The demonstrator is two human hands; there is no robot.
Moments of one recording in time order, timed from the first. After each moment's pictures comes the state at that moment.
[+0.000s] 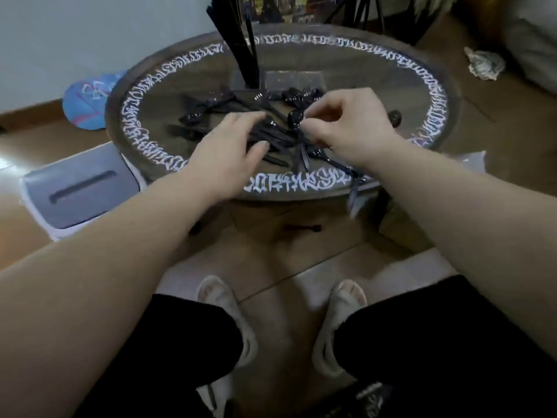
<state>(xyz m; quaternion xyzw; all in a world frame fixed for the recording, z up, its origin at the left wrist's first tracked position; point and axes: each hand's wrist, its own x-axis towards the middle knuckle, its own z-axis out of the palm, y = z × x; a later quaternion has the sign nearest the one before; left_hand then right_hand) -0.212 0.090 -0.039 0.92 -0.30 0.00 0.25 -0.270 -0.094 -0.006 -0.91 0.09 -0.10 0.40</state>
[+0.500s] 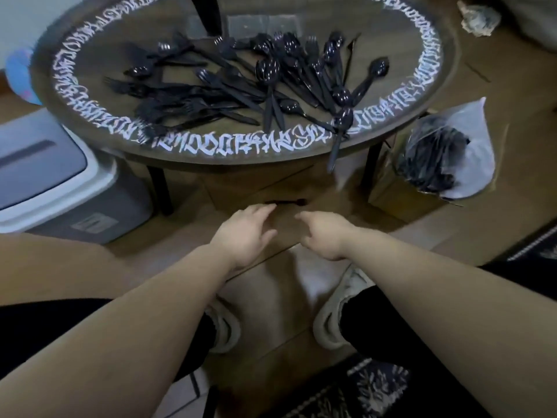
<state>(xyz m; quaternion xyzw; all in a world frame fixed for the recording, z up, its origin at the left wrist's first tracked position) -0.292 0.069 -0.217 0.91 -0.31 -0.24 0.14 -0.351 -0.106 -0.210 -0.93 0.05 0.30 0.18</state>
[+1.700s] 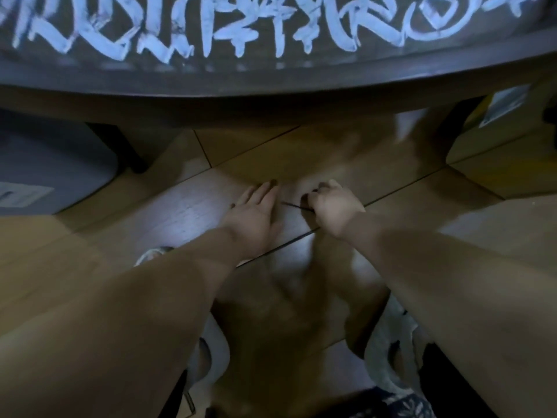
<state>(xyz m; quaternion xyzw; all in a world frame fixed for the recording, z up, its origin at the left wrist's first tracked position) -0.227 0.068 -0.408 0.88 -0.26 -0.38 0.05 -0.269 -0.116 -0.446 -0.96 -0.04 0.29 0.05</state>
